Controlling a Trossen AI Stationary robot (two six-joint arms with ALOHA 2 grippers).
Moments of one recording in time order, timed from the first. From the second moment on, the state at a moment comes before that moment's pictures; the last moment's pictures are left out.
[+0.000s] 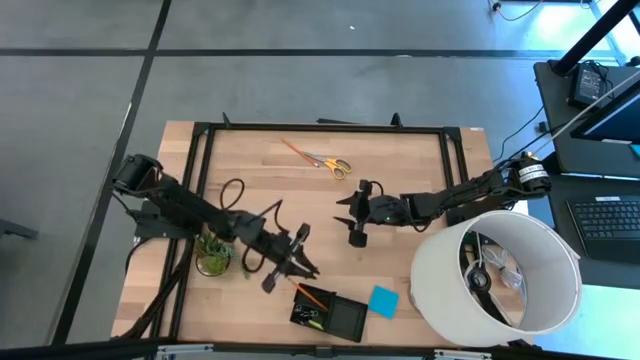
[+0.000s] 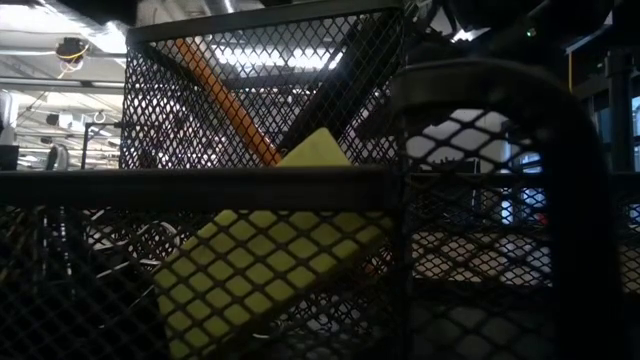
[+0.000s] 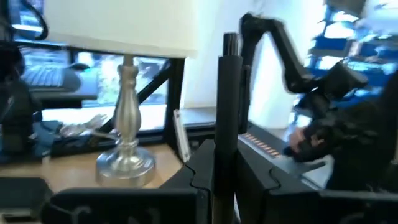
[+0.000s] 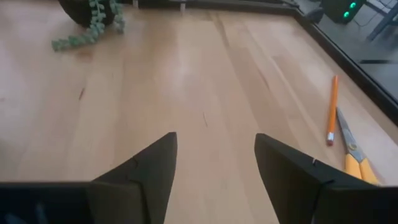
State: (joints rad) left arm -0.34 1.55 0.72 0.90 0.15 -0.15; right arm 0.13 1.52 0.69 0.35 0.33 0.02
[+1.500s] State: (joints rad) left arm -0.55 1.86 0.87 0.72 -0.30 -0.25; right arm 0.13 1.52 0.70 0.30 0.33 0.13
